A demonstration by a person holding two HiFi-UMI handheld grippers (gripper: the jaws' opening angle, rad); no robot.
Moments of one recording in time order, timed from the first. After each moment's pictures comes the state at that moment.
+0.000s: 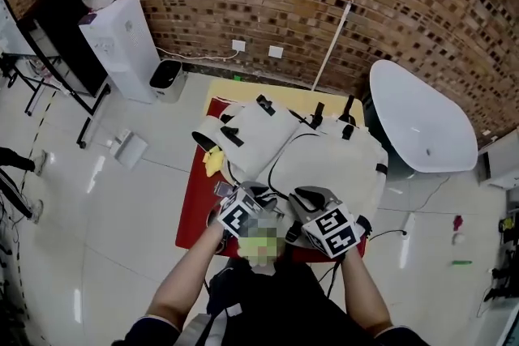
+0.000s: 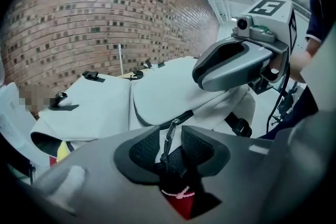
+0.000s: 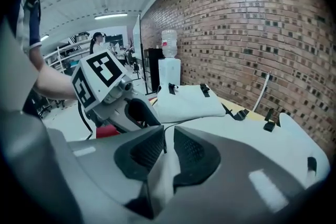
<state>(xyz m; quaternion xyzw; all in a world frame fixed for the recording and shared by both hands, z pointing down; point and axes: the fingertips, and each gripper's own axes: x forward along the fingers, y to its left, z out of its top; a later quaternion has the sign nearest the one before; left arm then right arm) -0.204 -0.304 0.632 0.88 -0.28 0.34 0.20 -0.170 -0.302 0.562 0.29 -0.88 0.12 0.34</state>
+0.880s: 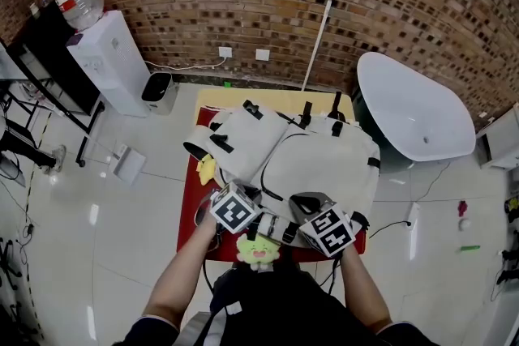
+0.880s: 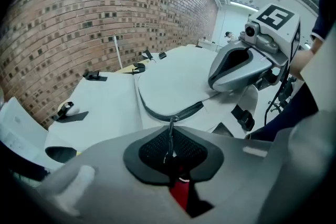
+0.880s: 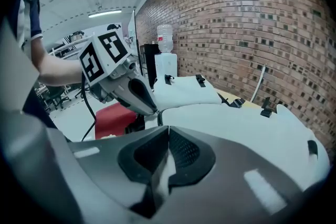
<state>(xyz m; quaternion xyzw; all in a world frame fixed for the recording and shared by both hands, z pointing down) -0.223 -0.313 0.635 0.85 -0.24 0.42 0.19 -0.150 -0.296 0.588 0.31 -0.87 0.14 0.36</state>
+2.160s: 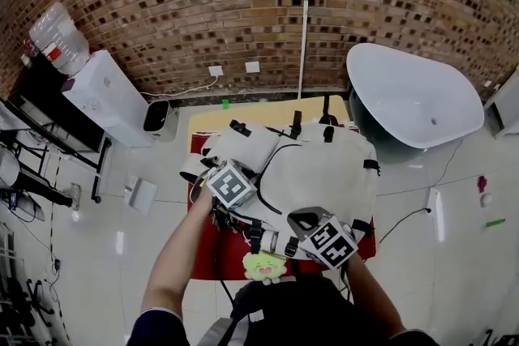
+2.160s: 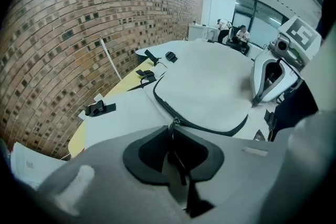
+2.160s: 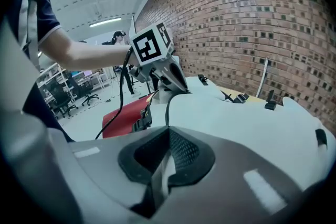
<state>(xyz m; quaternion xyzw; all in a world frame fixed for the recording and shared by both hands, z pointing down) -0.223 -0.420 0.618 0.84 -0.20 0.50 0.11 -0.150 -0.284 0.585 0.28 -0.88 0.19 0.33</state>
